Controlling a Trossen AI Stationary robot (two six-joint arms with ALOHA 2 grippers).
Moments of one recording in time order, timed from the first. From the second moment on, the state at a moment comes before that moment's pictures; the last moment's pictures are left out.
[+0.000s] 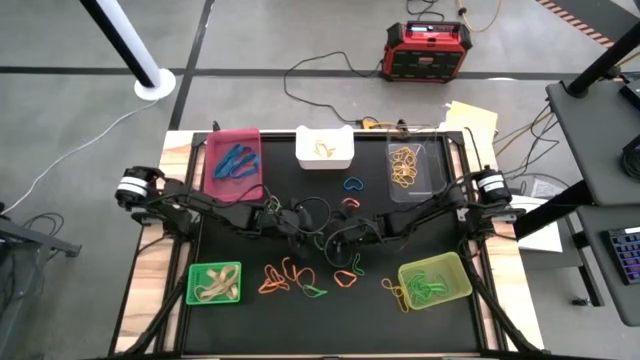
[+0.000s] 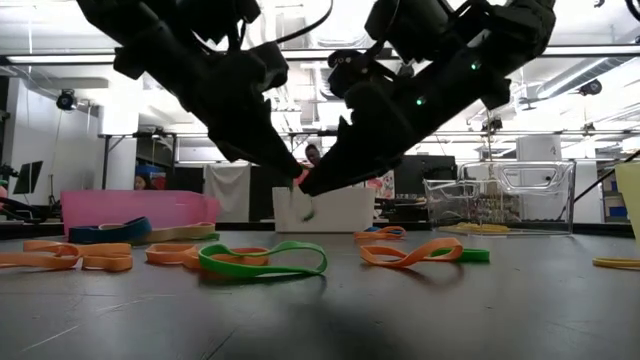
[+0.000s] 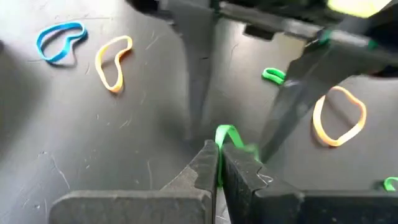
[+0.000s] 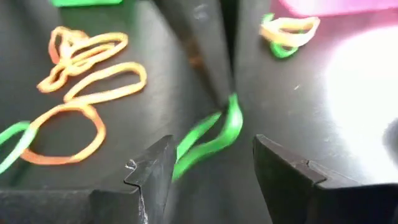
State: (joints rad) left arm -0.13 1.60 0.79 0.12 -0.19 -0.25; right arm 0.14 1.86 0.92 0.36 0.20 0.11
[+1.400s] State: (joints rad) left arm -0.14 1.38 0.79 -0.05 -0.17 -0.19; right arm 0.25 1.41 1.10 -0.82 -0.37 0.64
